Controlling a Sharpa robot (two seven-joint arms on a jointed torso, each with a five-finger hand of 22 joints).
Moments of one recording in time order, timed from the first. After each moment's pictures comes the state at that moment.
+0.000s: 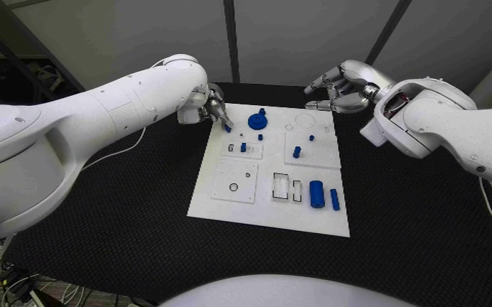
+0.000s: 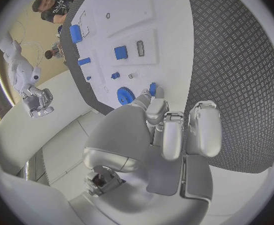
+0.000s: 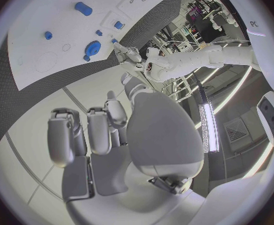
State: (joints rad) left arm 1.32 -0.46 0.01 0.84 -1.03 0.43 -0.46; left_hand 1.41 0.15 0.14 0.10 0.05 1.03 0.07 0.11 0.86 1.33 0.00 1.10 1.26 1.47 -0.06 1.53 1.31 0.05 1.42 0.05 1.40 1.31; right arm 1.28 -0.82 0.06 1.56 -1.09 -0.27 -0.11; right_hand 1.38 -0.16 0.24 0.18 0.17 0.93 0.12 0.07 0.15 1.38 0.03 1.13 1.26 1.46 -0.04 1.38 1.30 0.02 1.47 0.07 1.48 1.31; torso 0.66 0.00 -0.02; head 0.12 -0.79
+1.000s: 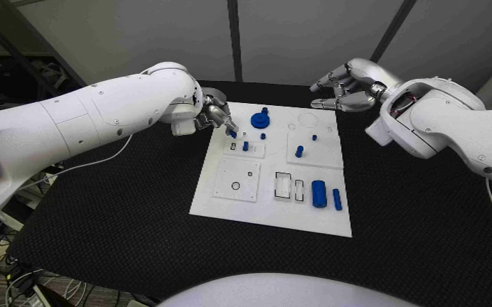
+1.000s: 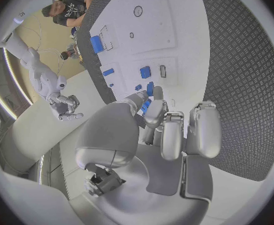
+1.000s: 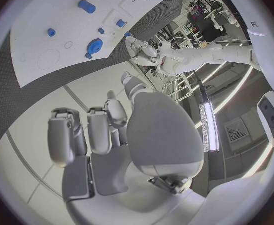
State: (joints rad) left arm 1.30 -0.70 0.01 1.24 -0.99 0.30 -0.44; left_hand 1.19 0.02 0.40 0.03 0.27 1.02 0.07 0.19 1.04 1.37 -0.01 1.14 1.28 1.46 -0.06 1.53 1.31 0.05 1.43 0.04 1.41 1.31; right arm 1.28 -0.83 0.06 1.55 -1.09 -0.28 -0.10; right_hand 1.38 -0.16 0.24 0.18 0.17 0.93 0.12 0.07 0.14 1.38 0.03 1.13 1.26 1.46 -0.04 1.38 1.29 0.02 1.47 0.07 1.48 1.31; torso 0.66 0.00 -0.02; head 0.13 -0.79
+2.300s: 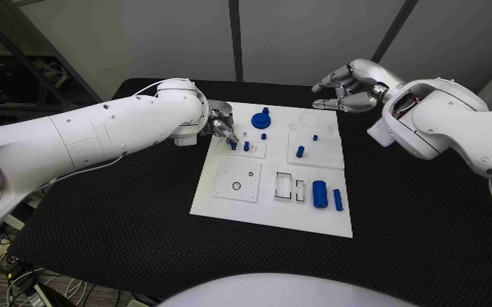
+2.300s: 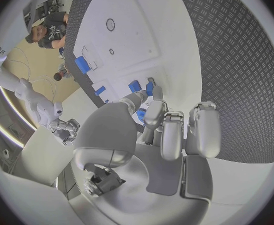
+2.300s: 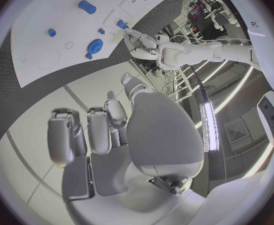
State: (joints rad) left arm 1.25 -0.71 0.00 1.30 -1.23 0.25 -0.39; left_hand 1.16 -0.01 0.43 0.03 0.33 1.03 0.06 0.20 1.05 1.37 -0.01 1.15 1.28 1.47 -0.06 1.53 1.31 0.05 1.43 0.04 1.41 1.31; right arm 1.28 -0.83 0.06 1.55 -1.09 -0.27 -0.10; right_hand 1.38 -0.16 0.24 0.19 0.17 0.93 0.12 0.07 0.15 1.38 0.03 1.13 1.26 1.46 -0.04 1.38 1.29 0.02 1.47 0.07 1.48 1.31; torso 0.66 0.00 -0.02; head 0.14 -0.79
